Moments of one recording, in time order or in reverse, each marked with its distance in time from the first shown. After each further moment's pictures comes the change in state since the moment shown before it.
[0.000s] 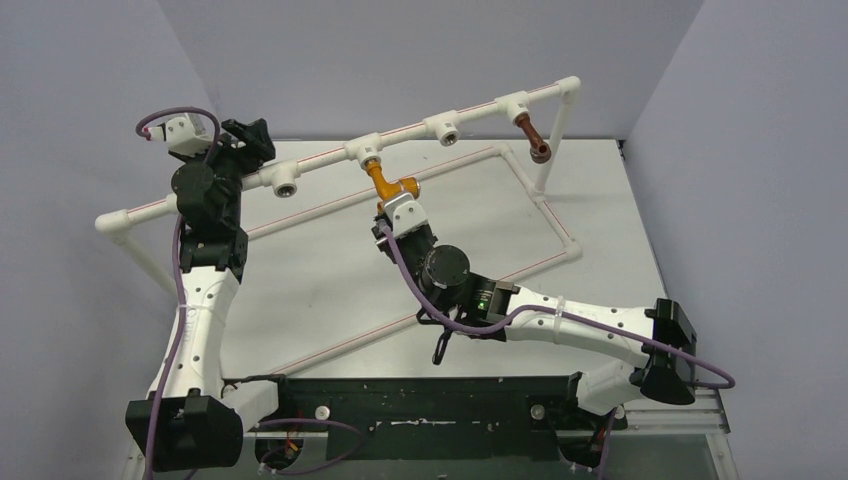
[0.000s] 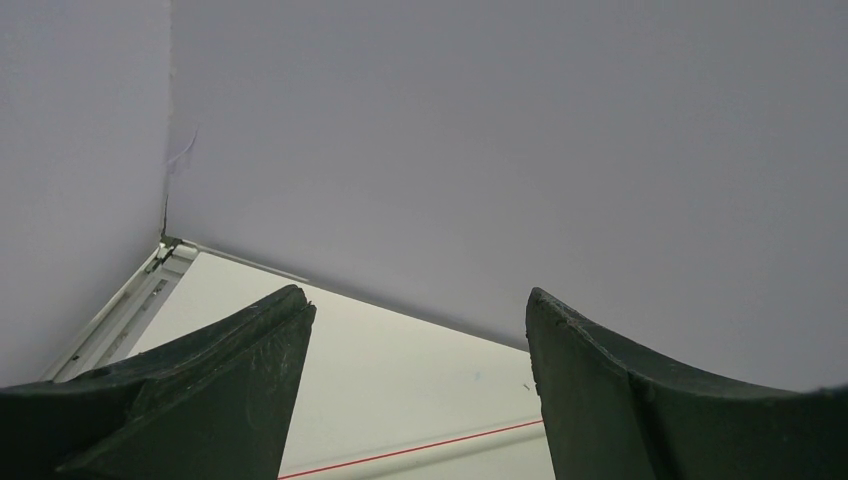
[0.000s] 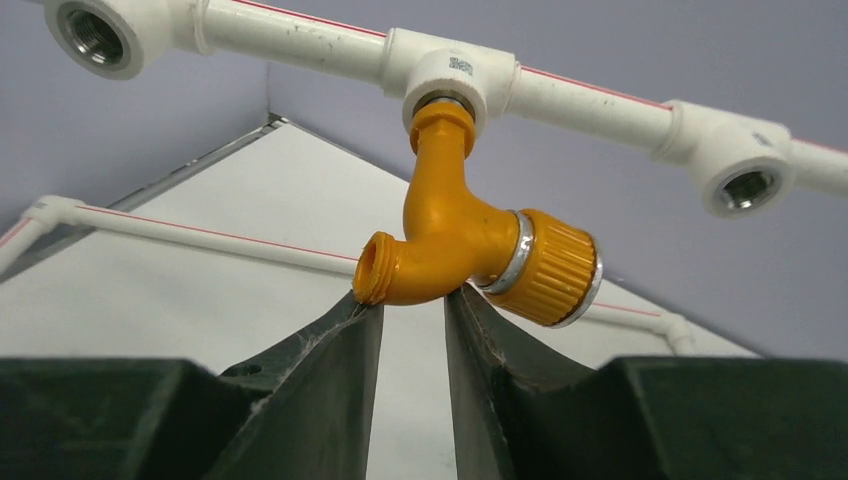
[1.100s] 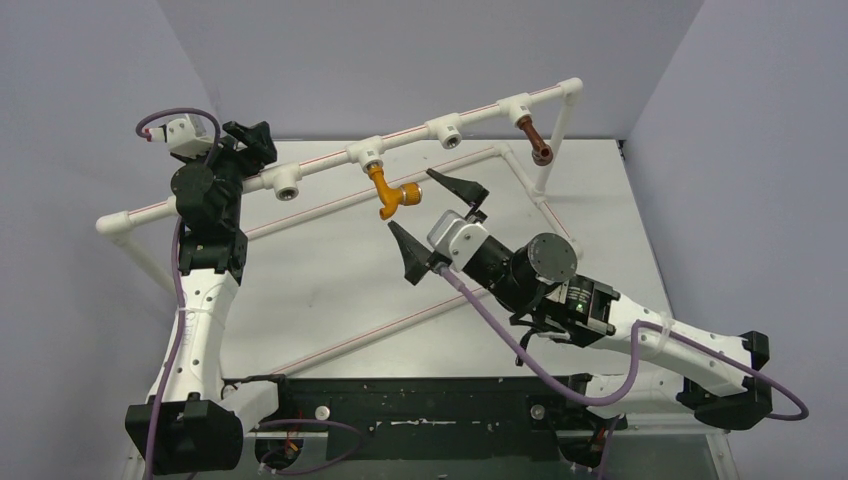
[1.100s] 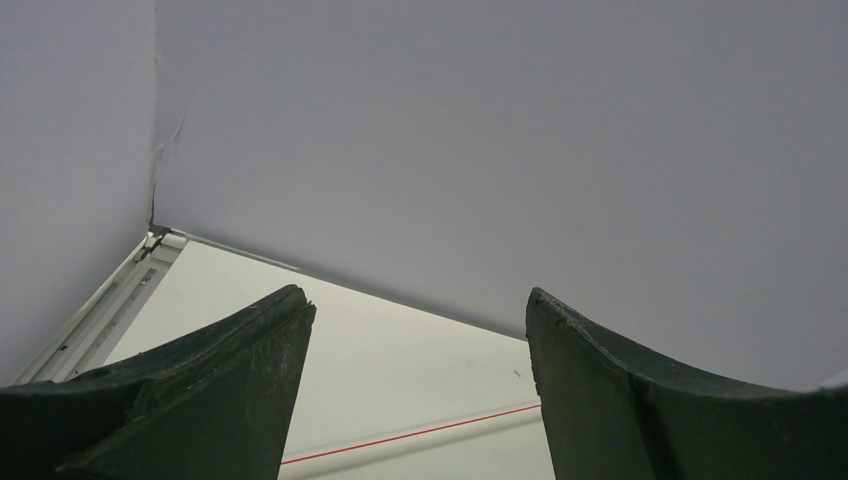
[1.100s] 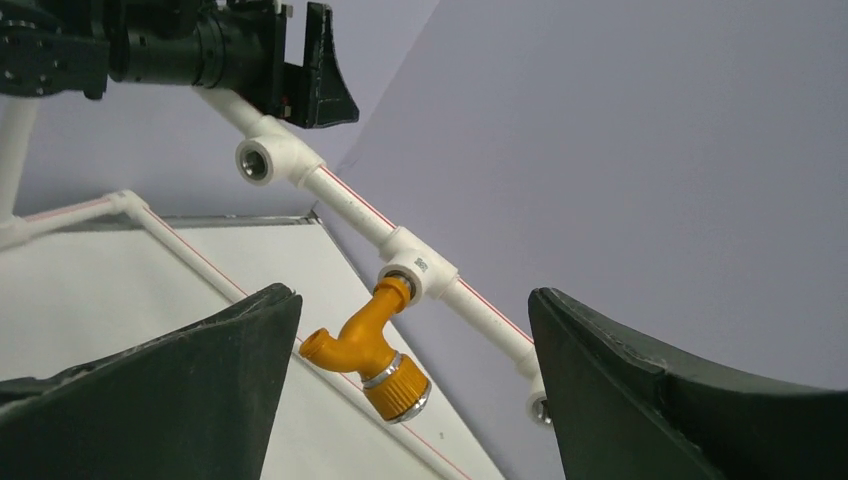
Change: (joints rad) left arm -0.001 -0.014 -0.002 -0.029 0.023 -0.013; right arm 0.002 -0.322 0.091 -0.286 -0.454 -0.296
